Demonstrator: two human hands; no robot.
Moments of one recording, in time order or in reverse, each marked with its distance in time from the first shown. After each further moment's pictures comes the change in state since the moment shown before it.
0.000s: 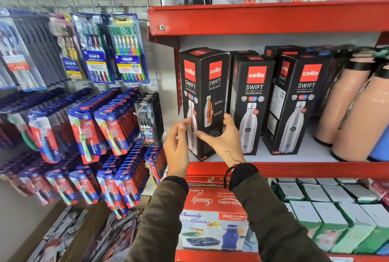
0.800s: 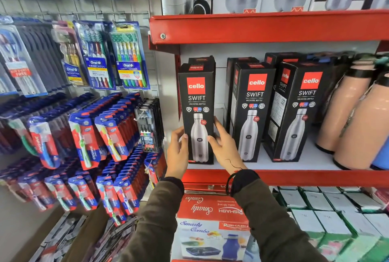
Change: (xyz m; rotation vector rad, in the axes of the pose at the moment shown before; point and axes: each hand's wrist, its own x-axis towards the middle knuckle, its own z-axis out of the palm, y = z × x) left_hand 0.020 -0.028 -0.006 0.182 -0.145 -0.101; right_hand 0.008 0.012 0.000 -0.048 -0.229 -0.012
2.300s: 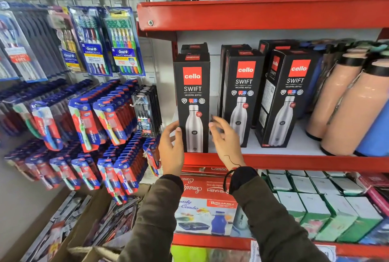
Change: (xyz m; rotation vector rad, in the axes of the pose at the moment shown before) left_hand -0.054 0.026 0.014 0.015 0.239 -0.073; right_hand -0.042 -0.003 -0.027 0.106 0.118 0.060
